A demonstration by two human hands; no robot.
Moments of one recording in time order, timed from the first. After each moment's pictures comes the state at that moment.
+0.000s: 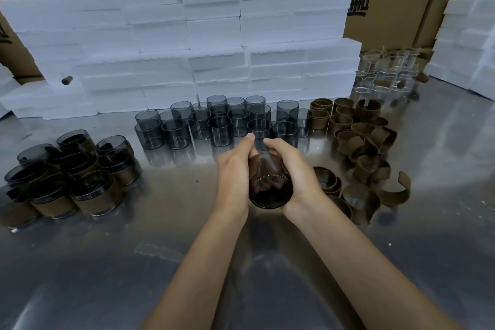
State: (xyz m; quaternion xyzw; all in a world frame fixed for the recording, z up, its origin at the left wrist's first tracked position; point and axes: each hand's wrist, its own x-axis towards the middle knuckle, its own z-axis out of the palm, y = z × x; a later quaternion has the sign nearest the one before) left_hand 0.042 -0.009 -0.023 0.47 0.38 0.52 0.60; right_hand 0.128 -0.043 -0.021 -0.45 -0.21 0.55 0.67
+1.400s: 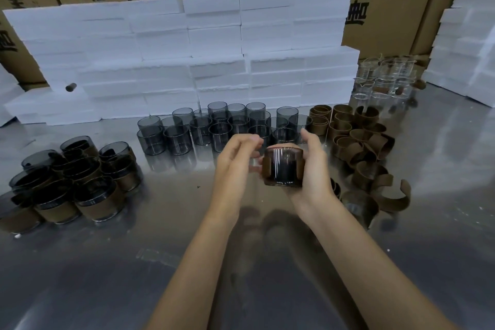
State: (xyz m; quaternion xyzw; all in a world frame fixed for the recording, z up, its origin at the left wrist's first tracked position) left_hand 0.034 -0.001 -0.019 0.58 0.30 0.53 0.54; right_hand 0.147 -0.046 -0.016 -0.45 -0.23 0.49 0.71
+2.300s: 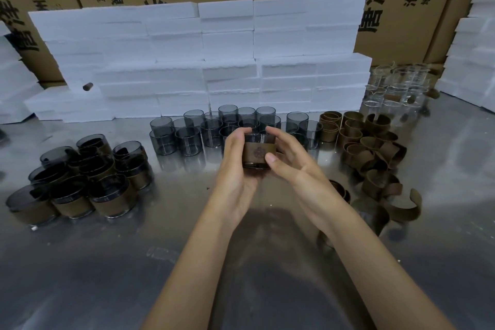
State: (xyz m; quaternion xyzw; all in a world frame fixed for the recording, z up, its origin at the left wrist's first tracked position) left_hand 0.029 0.014 -0.021 0.42 0.21 0.52 0.72; right_hand 0.147 -0.047 -0.021 -0.44 -0.52 0.41 0.61
